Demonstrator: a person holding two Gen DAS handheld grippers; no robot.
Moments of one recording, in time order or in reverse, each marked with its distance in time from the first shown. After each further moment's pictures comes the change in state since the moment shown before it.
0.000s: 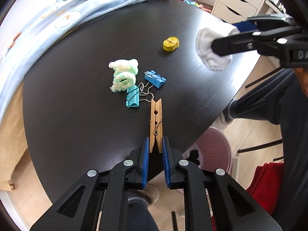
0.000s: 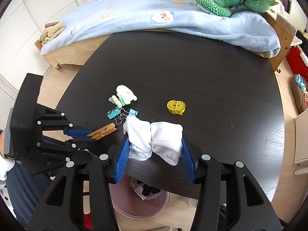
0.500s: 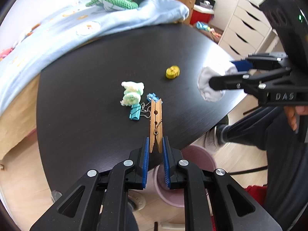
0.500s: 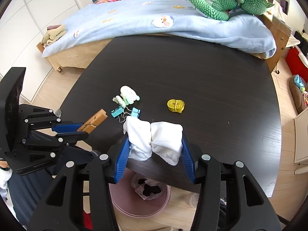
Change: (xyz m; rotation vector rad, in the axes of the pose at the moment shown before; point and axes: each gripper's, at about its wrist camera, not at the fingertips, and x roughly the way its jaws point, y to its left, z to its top) left arm -0.046 -0.006 -0.003 -0.154 -0.143 0.017; right arm -0.020 0.001 -0.010 0.001 -0.037 0.004
